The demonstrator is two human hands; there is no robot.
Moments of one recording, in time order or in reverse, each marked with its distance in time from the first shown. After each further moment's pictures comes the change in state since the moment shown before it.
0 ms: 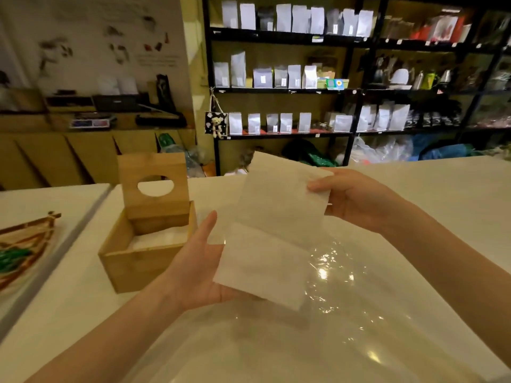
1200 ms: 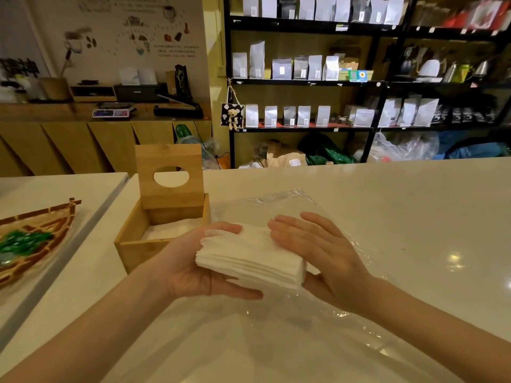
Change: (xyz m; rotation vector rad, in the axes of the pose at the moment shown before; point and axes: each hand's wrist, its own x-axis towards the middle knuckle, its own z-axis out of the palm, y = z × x) left_hand -0.027 0.018 0.019 -0.076 0.306 -0.125; right_hand -0.012 0.092 0.044 -1.144 0.052 -1.247
